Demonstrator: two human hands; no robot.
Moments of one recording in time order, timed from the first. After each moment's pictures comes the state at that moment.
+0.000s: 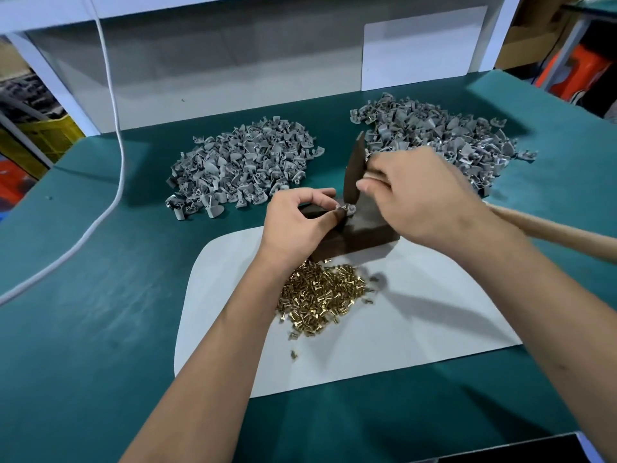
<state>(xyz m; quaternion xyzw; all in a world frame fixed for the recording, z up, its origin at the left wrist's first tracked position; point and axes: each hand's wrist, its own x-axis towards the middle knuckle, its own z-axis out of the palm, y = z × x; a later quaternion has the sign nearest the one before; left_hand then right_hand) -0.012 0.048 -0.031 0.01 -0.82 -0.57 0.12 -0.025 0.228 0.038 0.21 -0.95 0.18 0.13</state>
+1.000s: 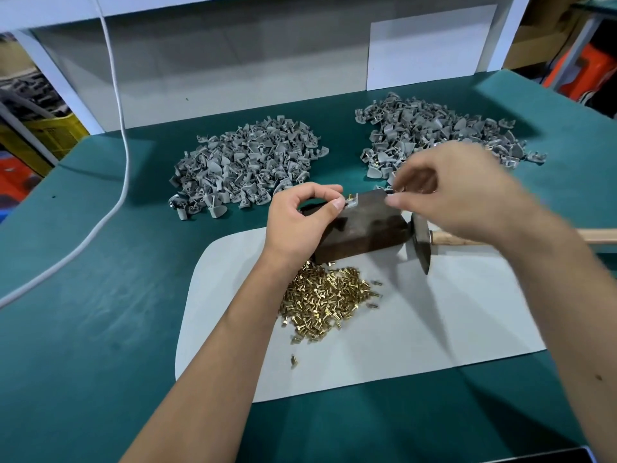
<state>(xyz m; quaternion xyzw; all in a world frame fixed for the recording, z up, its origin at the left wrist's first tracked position) -0.014 0.048 -0.033 0.00 -0.77 -0.61 0.17 -0.041 0.261 0.040 0.19 -0.94 0.26 0.06</state>
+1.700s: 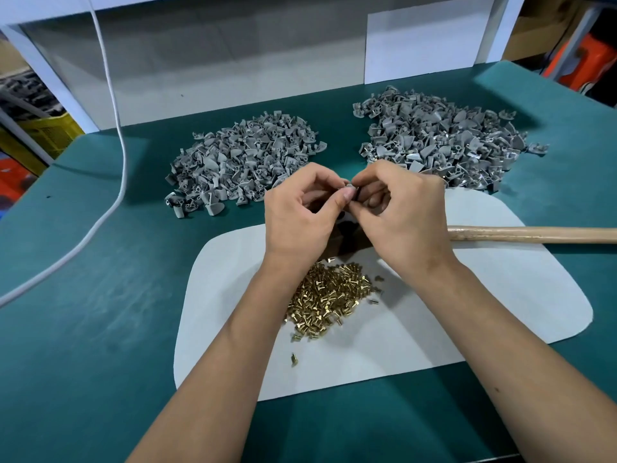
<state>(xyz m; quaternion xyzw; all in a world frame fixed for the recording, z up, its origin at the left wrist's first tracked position) -0.010 0.058 -0.030 -0.08 -0.77 -0.57 0.27 -0.021 0.207 -0.015 0.21 -0.83 0.43 0.27</state>
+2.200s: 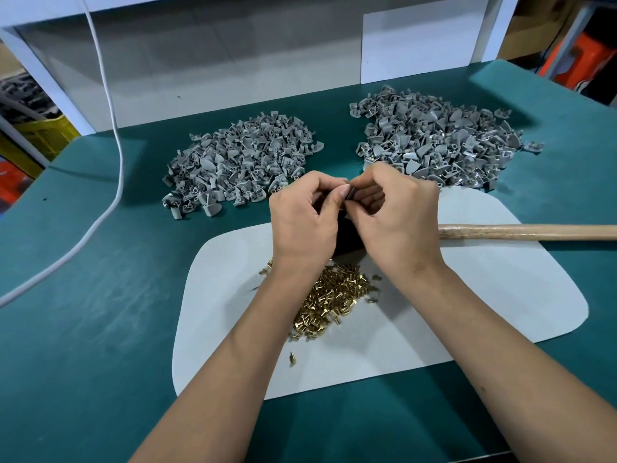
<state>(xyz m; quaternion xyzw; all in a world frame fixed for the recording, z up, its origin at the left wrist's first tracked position) -0.010 0.069 -0.036 -0.06 -0.79 -0.52 0.31 -0.016 0.200 -0.022 0.17 -0.83 0.45 0.29</state>
